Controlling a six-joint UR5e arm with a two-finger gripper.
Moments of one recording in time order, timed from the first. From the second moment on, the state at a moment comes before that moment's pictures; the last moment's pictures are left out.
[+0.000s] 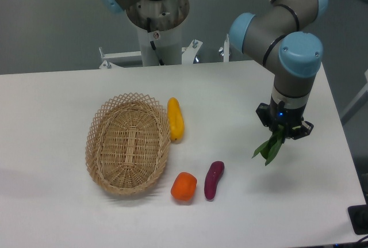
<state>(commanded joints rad) 2.68 -1.98 -1.55 -1.03 1.57 1.29</state>
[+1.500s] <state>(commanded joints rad) 2.67 -1.85 -1.86 -1.01 1.56 1.53</state>
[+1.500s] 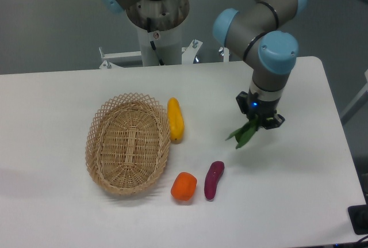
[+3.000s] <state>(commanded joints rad) 2.68 -1.72 -2.00 -1.00 1.56 1.58</state>
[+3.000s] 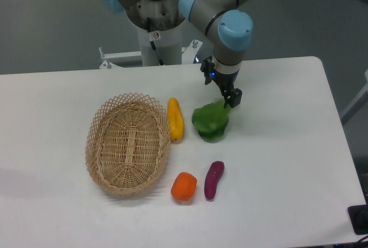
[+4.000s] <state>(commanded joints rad) 2.69 -1.92 -1.64 -1.01 1.57 1.46</state>
